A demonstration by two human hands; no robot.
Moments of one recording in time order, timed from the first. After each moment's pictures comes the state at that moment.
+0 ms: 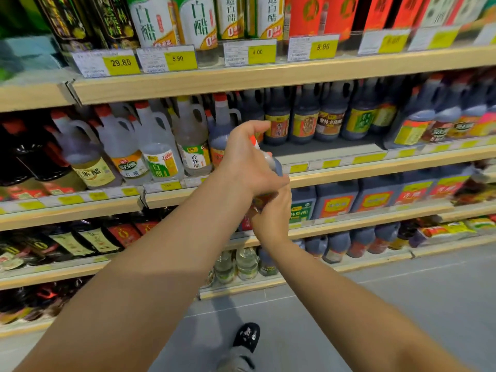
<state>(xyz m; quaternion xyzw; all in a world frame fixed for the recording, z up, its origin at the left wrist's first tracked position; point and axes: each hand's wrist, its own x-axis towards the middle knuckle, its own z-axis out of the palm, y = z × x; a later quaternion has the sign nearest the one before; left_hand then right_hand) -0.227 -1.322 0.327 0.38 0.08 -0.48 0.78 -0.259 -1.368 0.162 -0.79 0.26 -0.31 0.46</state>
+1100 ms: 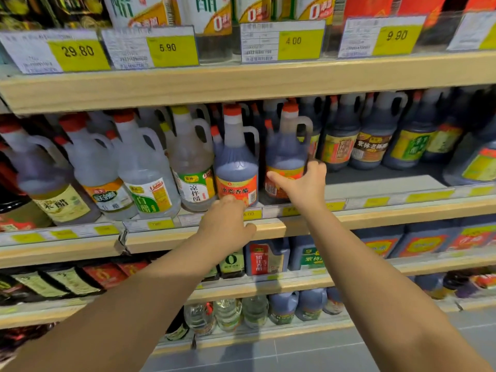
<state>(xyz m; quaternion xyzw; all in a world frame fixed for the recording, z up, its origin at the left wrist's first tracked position) -0.084 -1.318 0.171 0.95 -0.30 -0.05 0.11 -0.086 -1.508 0.138 -0.79 0.27 -0.36 0.42</state>
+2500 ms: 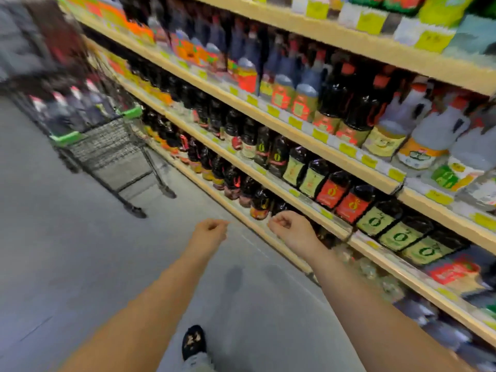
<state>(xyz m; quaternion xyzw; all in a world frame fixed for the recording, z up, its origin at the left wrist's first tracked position) -0.324 -0.757 0.134 0.71 0.34 -0.03 0.62 -0.251 -0.943 0.152 -0.87 -0.09 0.20 0.45</state>
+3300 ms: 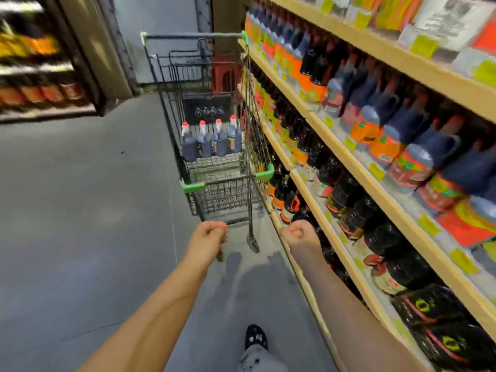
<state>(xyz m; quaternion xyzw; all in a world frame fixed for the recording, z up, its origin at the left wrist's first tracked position) -0.178 -0.337 0.147 0.54 0.51 0.21 0.63 -0.025 -0.466 0.147 -0.79 -0.18 0.28 0.51</state>
